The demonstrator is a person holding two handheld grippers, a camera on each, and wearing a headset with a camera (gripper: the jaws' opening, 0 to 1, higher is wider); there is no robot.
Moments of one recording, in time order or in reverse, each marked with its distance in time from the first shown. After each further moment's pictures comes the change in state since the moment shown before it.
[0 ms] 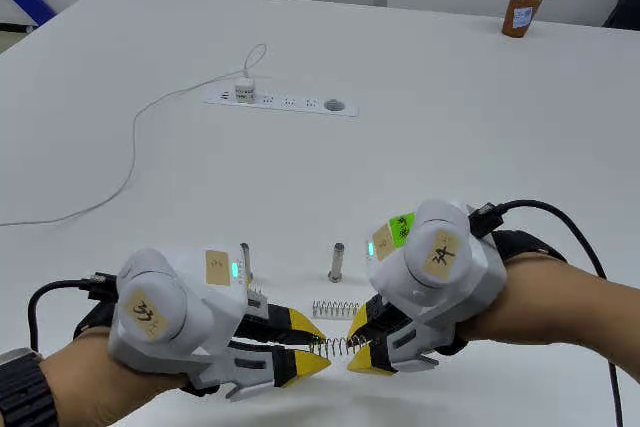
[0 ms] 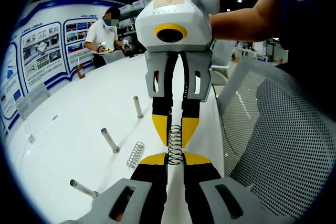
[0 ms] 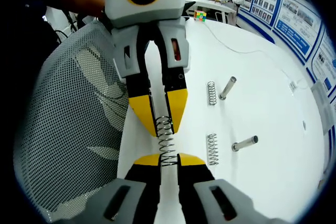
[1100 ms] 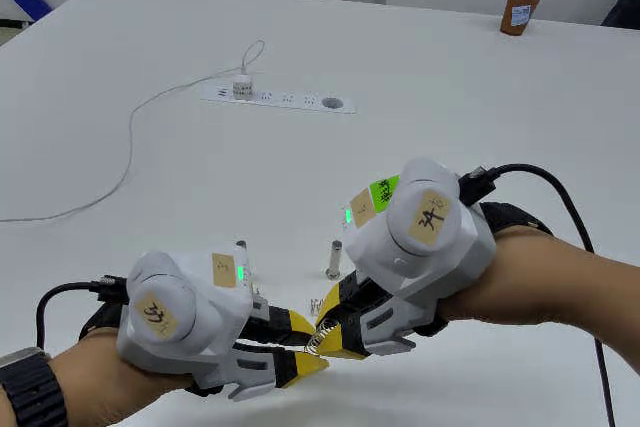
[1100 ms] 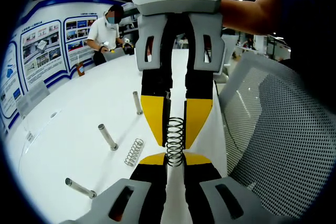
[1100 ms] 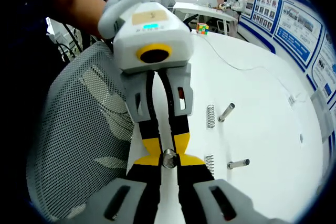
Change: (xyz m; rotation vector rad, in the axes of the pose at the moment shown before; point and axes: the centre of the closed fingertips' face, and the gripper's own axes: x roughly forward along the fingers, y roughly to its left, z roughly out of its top) left arm 0.009 0.001 -0.007 0.001 0.016 0.003; right arm -0.014 0.004 0.041 -0.018 -0.058 0.007
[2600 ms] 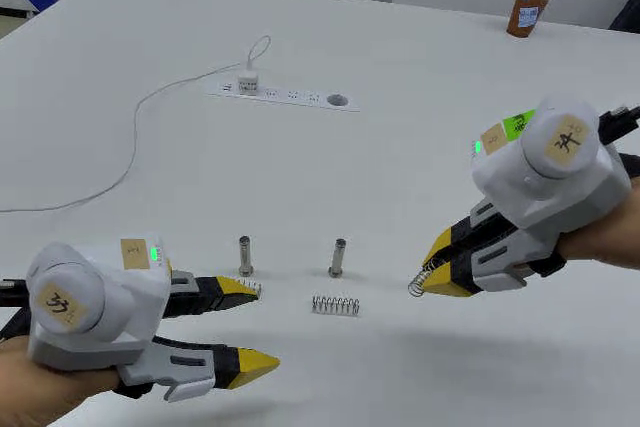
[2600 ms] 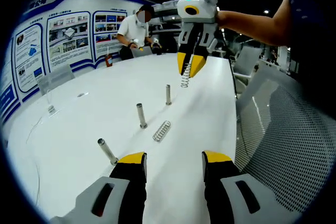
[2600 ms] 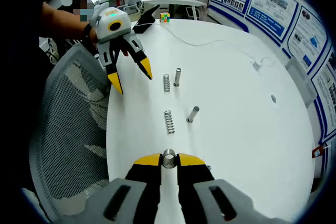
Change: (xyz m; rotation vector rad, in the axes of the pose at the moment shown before) left arm -0.055 0.028 -0.024 -0.160 -0.043 0.175; right arm -0.081 -0.056 -0.068 0.172 0.090 -0.162
